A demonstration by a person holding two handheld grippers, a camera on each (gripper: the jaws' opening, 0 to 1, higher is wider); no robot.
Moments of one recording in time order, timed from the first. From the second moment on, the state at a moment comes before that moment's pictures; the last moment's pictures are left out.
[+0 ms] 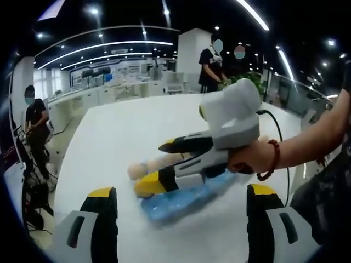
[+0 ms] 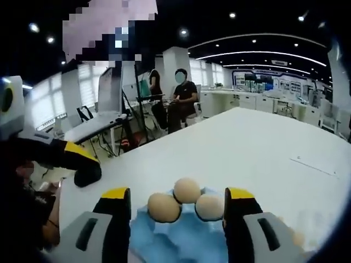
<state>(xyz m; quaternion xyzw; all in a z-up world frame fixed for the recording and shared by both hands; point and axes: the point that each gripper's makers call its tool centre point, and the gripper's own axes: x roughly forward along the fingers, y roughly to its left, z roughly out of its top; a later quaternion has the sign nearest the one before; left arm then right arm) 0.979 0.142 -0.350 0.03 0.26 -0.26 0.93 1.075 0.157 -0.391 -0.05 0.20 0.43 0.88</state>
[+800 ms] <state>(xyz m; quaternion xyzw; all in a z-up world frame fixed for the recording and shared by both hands) 0.977 0.125 -0.352 0.04 0.26 -0.28 0.92 1.078 0.096 -0.382 -0.06 0.20 0.40 0.89</state>
